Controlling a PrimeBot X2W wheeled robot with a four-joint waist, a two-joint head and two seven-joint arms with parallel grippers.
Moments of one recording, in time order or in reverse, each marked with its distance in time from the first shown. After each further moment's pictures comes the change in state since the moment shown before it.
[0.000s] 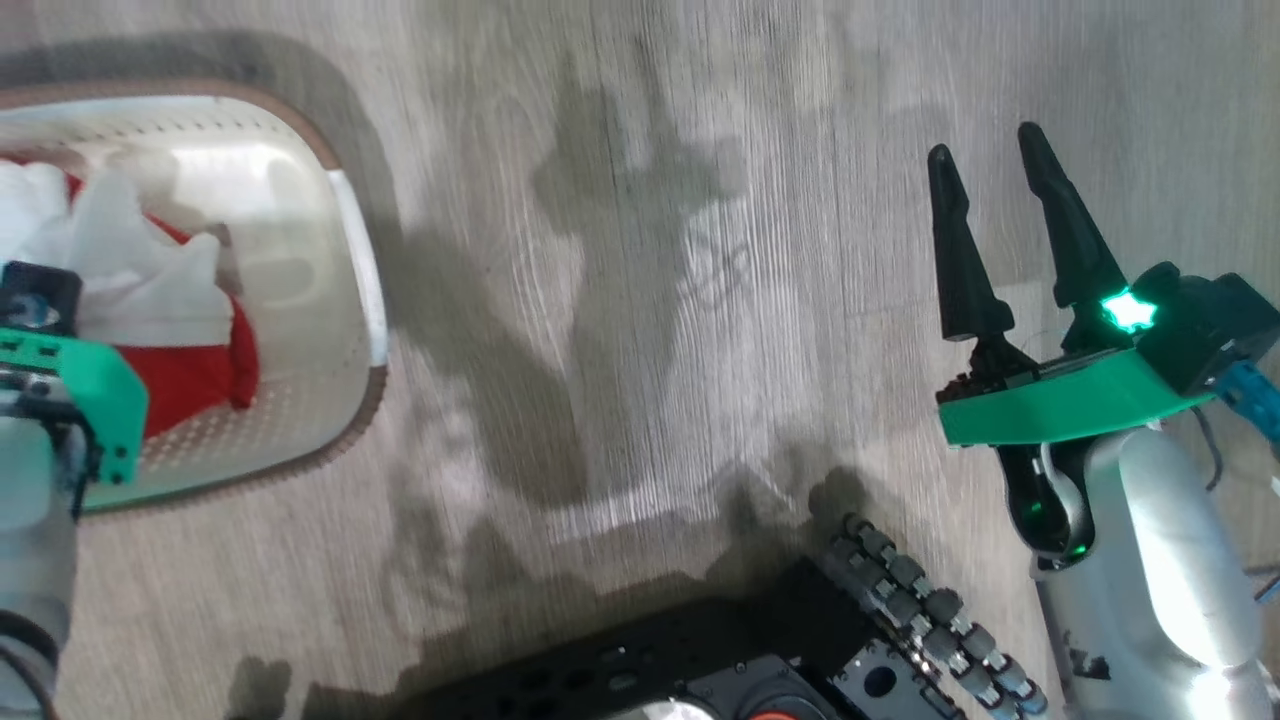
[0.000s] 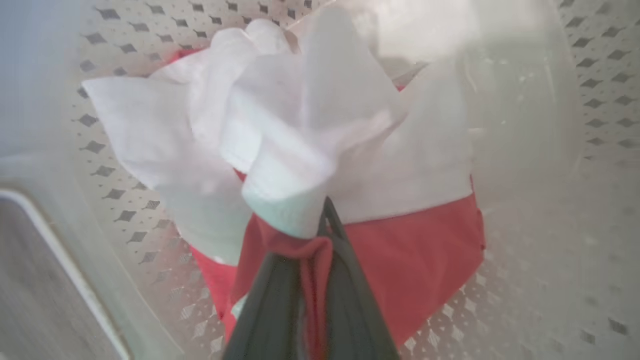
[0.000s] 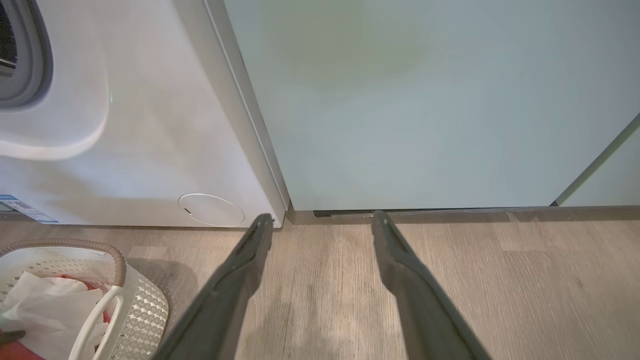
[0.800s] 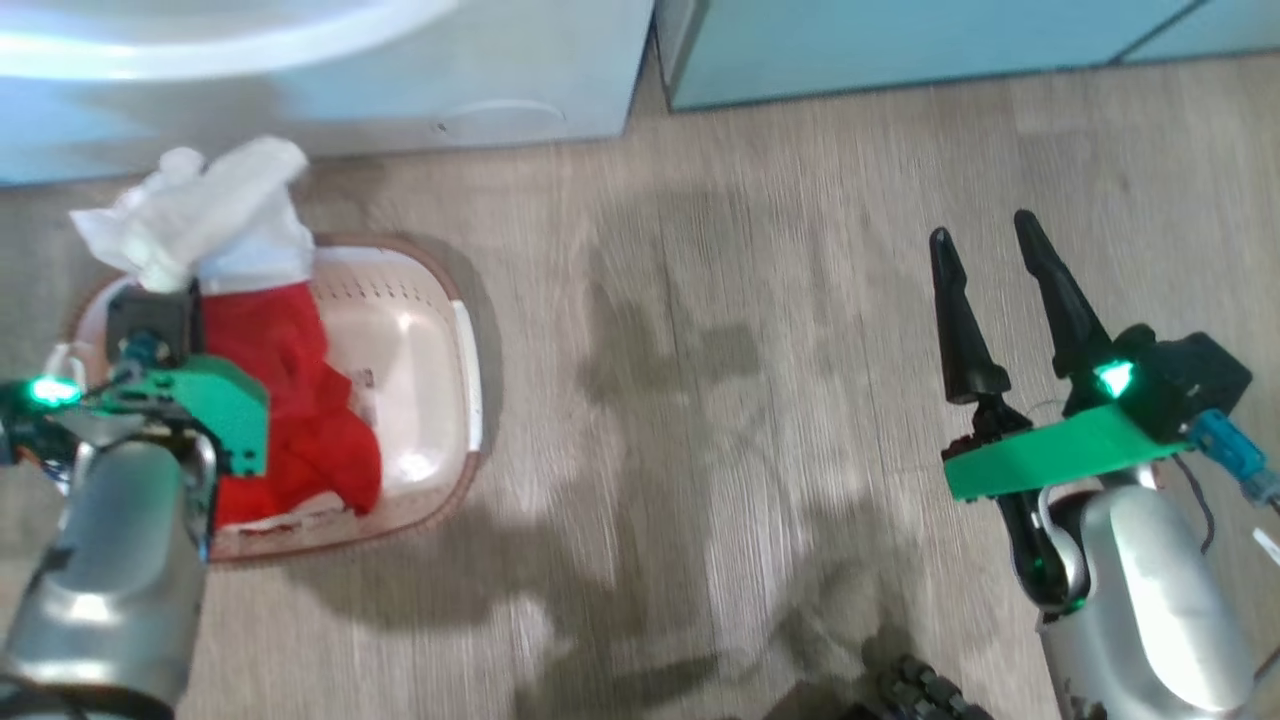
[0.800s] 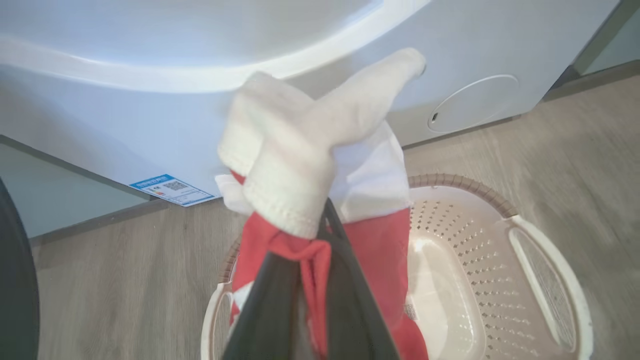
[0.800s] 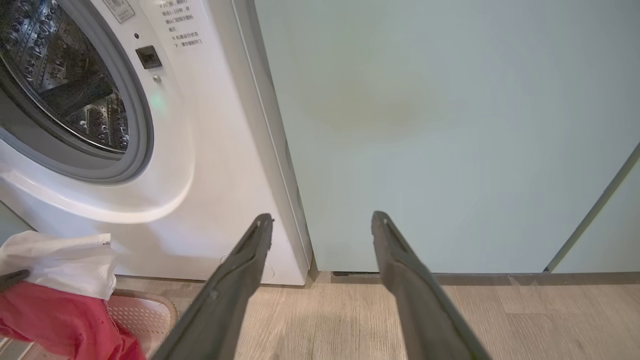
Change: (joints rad) left arm 0.227 -0.109 0.045 -0.404 -0.103 0.102 -0.111; right arm 0.076 0.000 -0.032 0.069 -0.036 0.000 0.000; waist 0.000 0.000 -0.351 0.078
